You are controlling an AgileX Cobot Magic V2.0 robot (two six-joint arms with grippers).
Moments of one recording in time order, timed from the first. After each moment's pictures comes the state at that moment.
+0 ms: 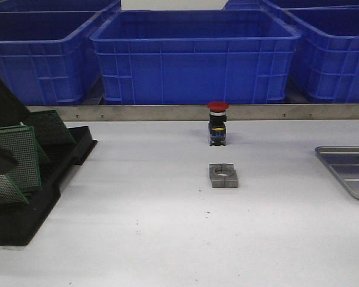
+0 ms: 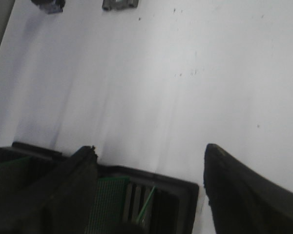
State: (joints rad) left arm -0.20 1.21 -0.66 -0.90 0.63 1.93; right arm -0.20 1.44 -0.73 1.16 0.23 -1.21
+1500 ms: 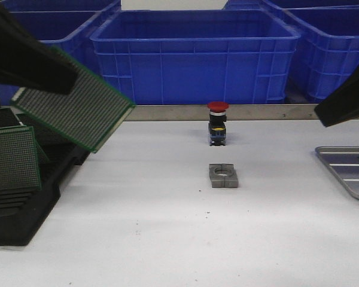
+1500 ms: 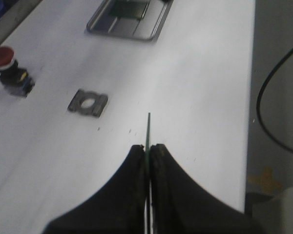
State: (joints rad) left arm -0.19 1.28 -0.76 -1.27 0.98 1.84; right arm -0.11 1.38 -0.73 1.14 0.78 -1.60
